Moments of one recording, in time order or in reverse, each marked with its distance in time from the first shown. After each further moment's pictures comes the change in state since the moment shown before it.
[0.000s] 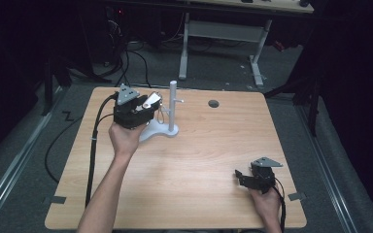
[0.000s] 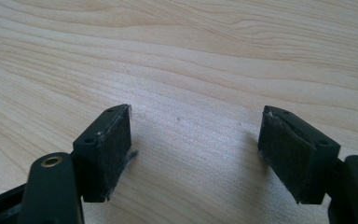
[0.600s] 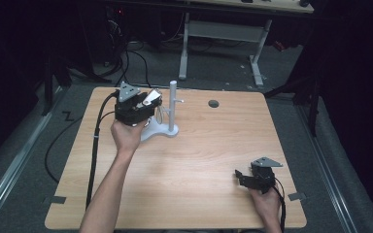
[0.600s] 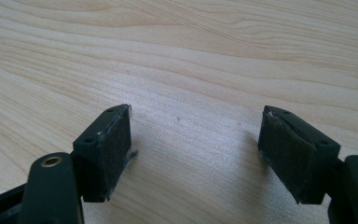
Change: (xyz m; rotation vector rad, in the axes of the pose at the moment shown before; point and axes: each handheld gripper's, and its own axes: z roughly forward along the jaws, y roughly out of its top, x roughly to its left) left arm 0.004 0.000 0.011 -0.020 0.022 -0.017; right arm 0.000 0.000 0.000 0.000 0.000 0.000
